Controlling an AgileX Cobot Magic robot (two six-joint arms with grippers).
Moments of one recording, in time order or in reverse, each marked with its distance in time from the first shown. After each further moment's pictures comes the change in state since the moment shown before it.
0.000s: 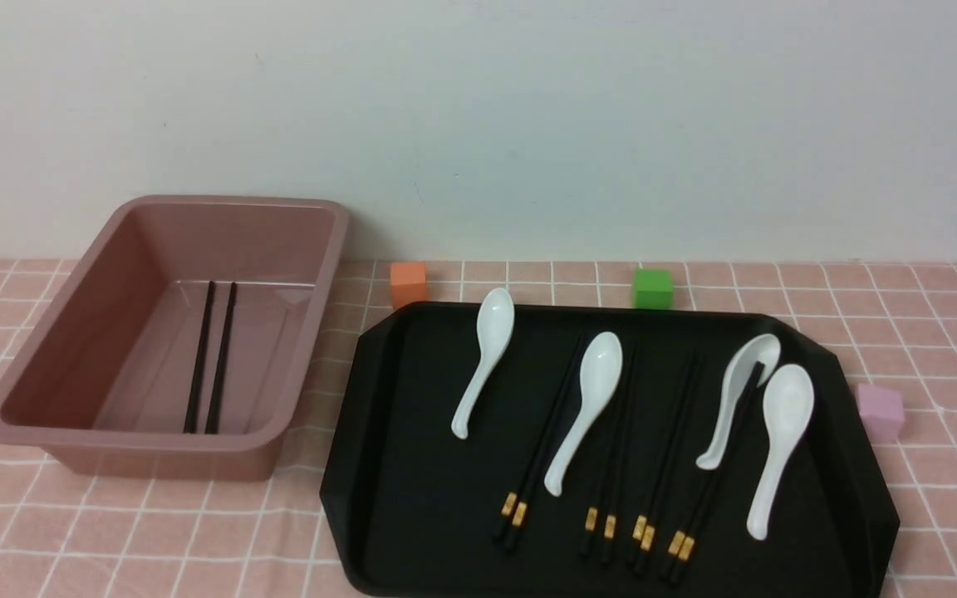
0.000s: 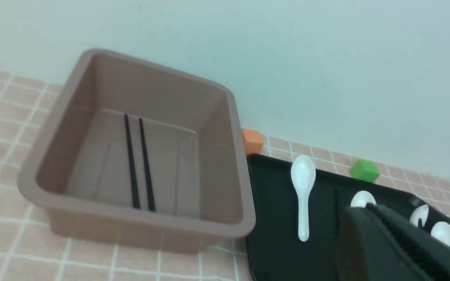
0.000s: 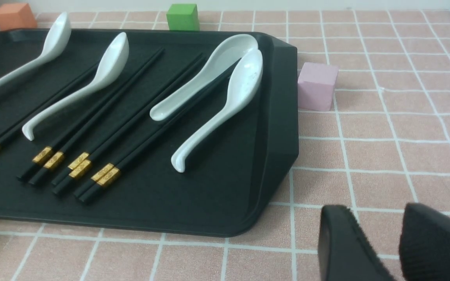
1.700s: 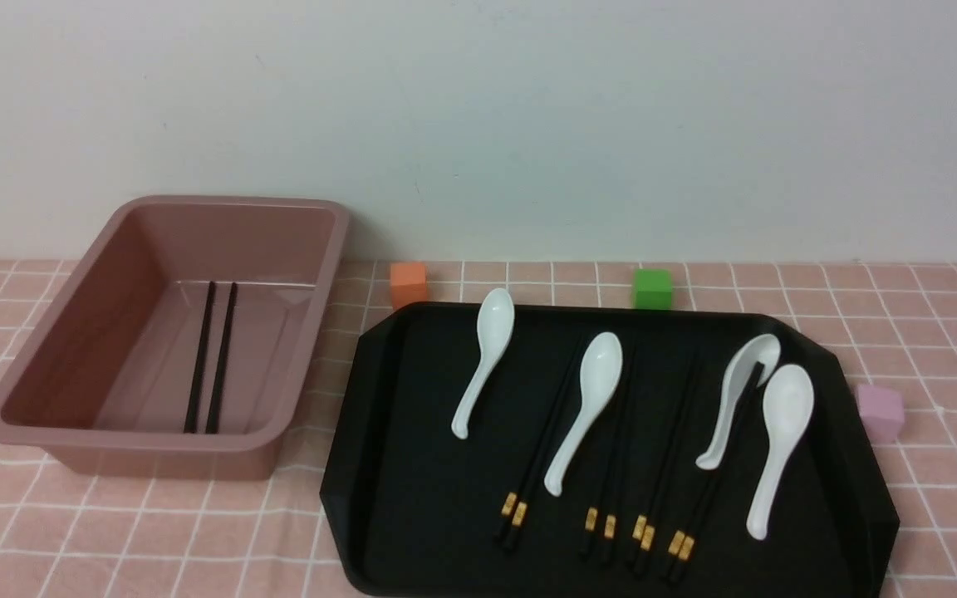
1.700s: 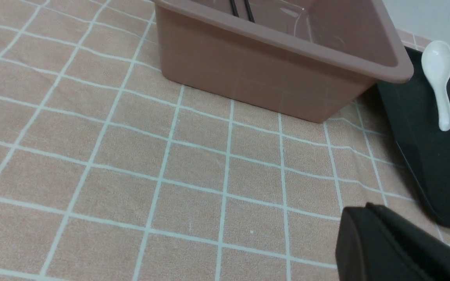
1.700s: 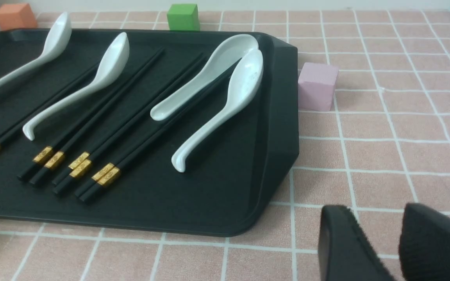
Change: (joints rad) right arm 0.000 0.000 0.000 0.000 0.000 0.000; left arm 0.076 -0.253 0.408 0.144 0.032 -0.046
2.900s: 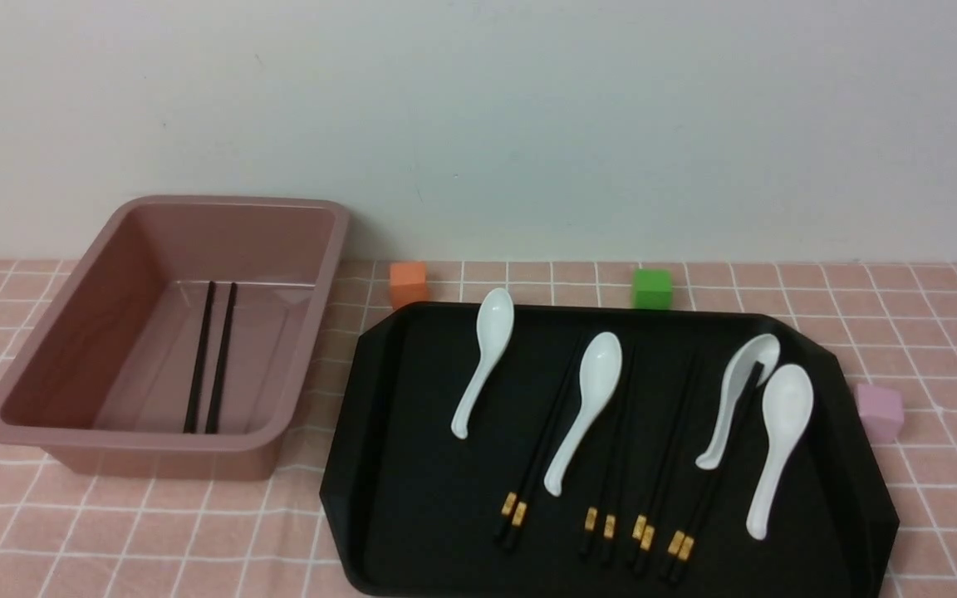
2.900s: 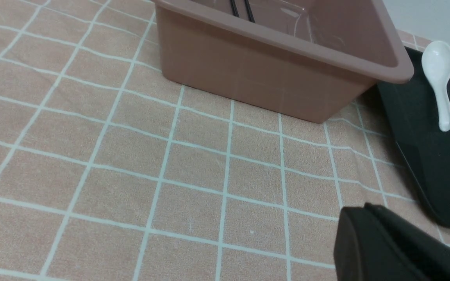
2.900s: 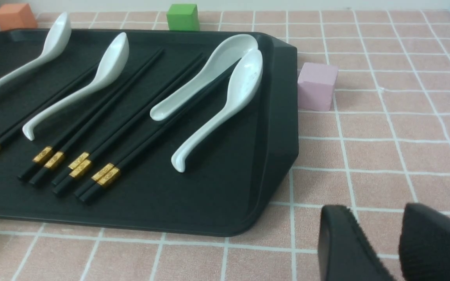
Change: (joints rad) right arm 0.000 0.000 0.000 0.000 0.000 0.000; left arm 0.001 0.000 0.000 0.000 0.000 0.000
